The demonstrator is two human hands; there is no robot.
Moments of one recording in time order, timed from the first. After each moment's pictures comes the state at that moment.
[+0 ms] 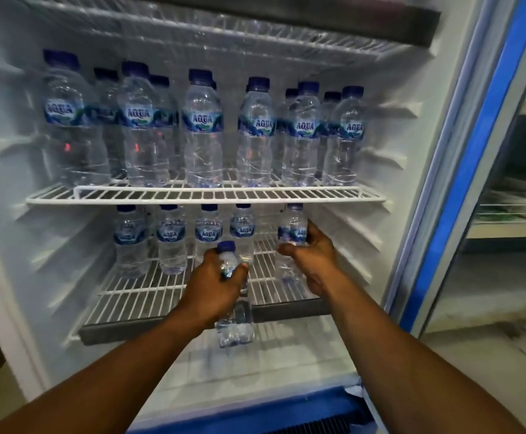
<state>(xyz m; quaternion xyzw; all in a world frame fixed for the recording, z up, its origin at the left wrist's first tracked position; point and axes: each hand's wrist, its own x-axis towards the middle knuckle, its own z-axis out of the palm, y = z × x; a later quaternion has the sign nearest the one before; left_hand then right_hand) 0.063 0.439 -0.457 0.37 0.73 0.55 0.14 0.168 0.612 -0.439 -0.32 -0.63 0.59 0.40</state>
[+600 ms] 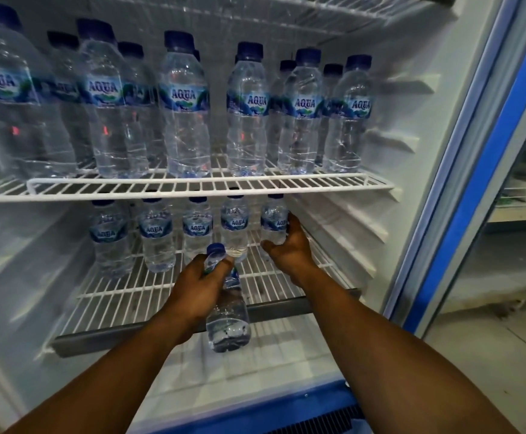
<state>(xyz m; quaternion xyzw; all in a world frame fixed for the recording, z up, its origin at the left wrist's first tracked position) 0.053 0.449 -0.460 0.27 0.64 0.66 0.29 0.114 0.657 -0.492 -0.33 -0.73 0.43 0.41</state>
